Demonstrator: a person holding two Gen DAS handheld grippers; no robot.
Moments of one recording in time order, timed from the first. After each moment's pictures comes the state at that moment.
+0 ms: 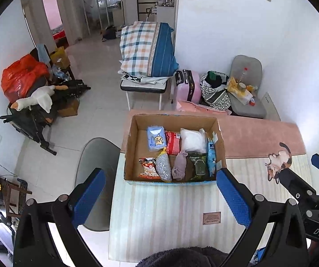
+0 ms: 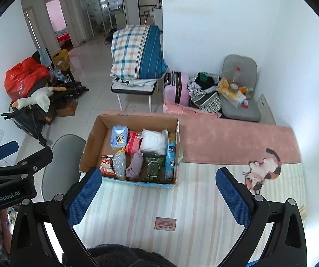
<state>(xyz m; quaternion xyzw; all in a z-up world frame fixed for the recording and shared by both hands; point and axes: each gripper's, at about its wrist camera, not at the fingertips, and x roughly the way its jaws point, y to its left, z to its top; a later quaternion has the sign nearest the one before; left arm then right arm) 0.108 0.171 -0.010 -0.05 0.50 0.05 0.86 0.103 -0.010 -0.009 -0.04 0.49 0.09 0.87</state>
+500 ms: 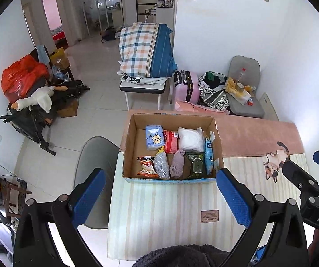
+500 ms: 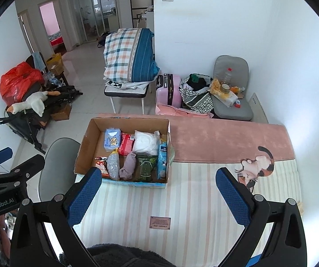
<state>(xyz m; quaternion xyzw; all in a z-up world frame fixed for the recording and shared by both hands) 0.100 0.165 -0.007 -0.04 0.50 0.05 0.86 0.099 -0.024 -0.003 -0.04 0.49 0.06 0.87</state>
